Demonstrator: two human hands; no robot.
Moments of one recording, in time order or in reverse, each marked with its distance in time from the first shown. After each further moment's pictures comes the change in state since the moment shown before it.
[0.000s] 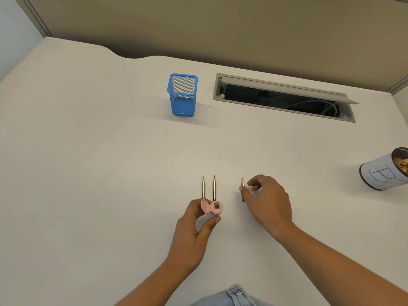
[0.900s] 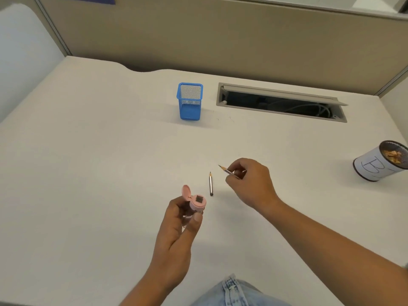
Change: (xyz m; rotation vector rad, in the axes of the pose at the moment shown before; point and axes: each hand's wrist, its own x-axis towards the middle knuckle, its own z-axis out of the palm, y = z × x) left_hand -0.061 0.047 -0.051 -0.277 0.056 0.042; right_hand -0.027 -0.075 -0.022 0.270 -0.115 -0.079
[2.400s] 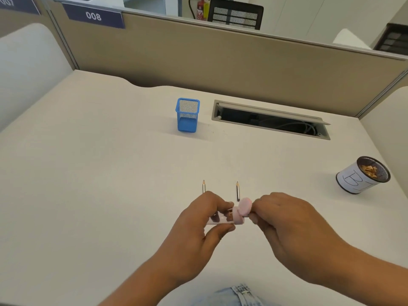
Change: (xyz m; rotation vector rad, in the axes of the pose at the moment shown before) left_hand -0.001 0.055 0.025 0.497 -0.286 0.380; right_hand -0.115 -0.041 -0.106 -0.580 -0.174 -0.656
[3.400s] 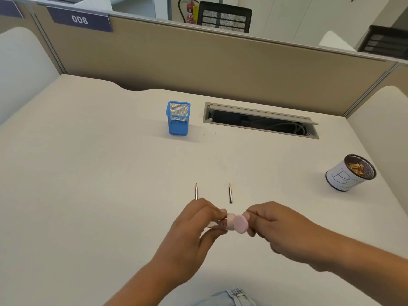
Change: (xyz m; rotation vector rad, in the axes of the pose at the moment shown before) left_hand 0.006 -0.025 0.017 0.086 0.093 0.228; right_hand 0.008 0.016 0.003 0.686 -0.374 0.563
